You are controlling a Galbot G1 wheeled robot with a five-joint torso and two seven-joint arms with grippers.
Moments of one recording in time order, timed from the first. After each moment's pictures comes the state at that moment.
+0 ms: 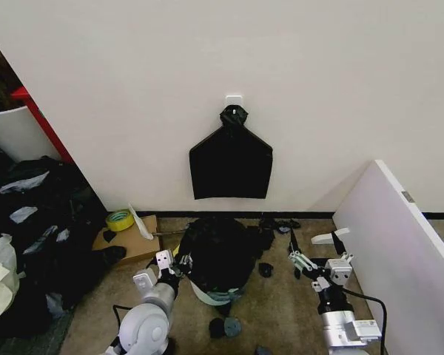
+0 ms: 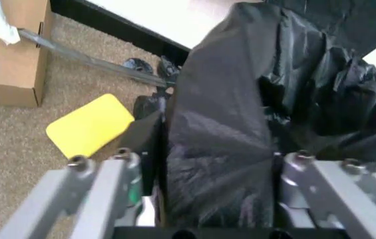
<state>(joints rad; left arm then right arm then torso) 1.35 -1.14 -0.15 -1.95 -0.90 0.16 -0.43 -1.74 1.41 0.47 2.17 0.11 0.29 0.08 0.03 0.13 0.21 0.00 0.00</state>
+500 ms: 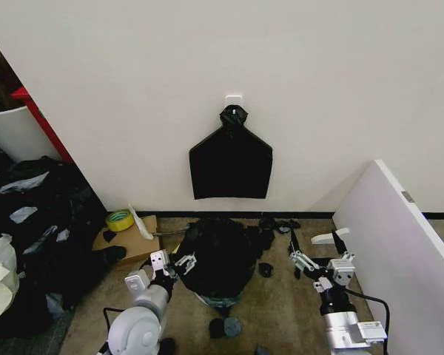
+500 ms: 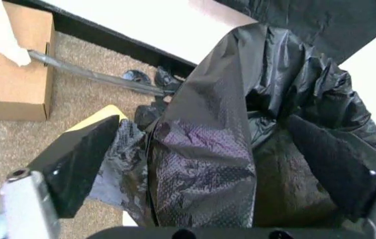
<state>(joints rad) 1.42 -1.11 -0.21 -2.04 -0.87 0.19 -0.39 -1.76 1.41 0.48 2.19 0.14 0.30 0.06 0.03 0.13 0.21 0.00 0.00</state>
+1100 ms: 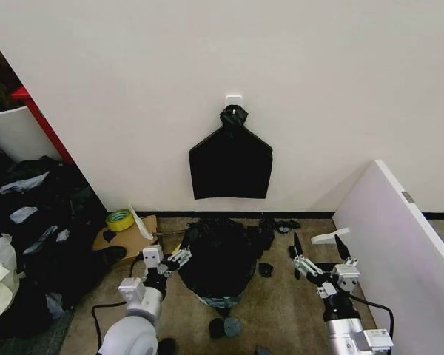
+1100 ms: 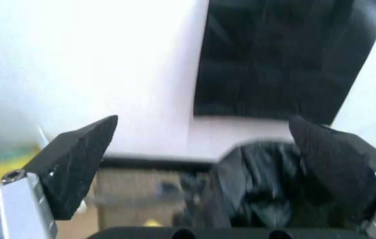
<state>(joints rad) 1.57 -1.16 -0.29 -2.11 -0.36 -0.11 -0.27 -1.81 1.44 0.49 2.17 0.10 0.37 0.03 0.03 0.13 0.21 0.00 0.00</state>
